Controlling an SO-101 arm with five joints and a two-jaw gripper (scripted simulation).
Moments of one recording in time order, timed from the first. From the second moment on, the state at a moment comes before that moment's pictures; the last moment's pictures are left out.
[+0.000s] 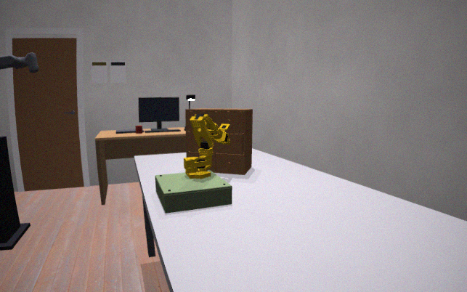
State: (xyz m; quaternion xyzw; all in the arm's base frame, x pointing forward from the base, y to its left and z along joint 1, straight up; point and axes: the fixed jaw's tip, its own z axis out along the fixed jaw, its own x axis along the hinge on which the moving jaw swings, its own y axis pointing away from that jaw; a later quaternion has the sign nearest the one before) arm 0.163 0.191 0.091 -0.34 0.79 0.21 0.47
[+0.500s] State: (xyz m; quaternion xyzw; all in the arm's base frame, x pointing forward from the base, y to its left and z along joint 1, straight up) arm 0.171 0.201 0.091 -0.34 0.79 0.21 0.47
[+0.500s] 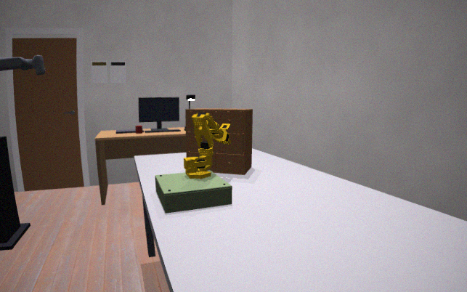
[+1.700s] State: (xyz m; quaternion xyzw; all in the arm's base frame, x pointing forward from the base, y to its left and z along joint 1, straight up) arm 0.179 0.210 0.091 -0.34 0.79 0.21 0.47
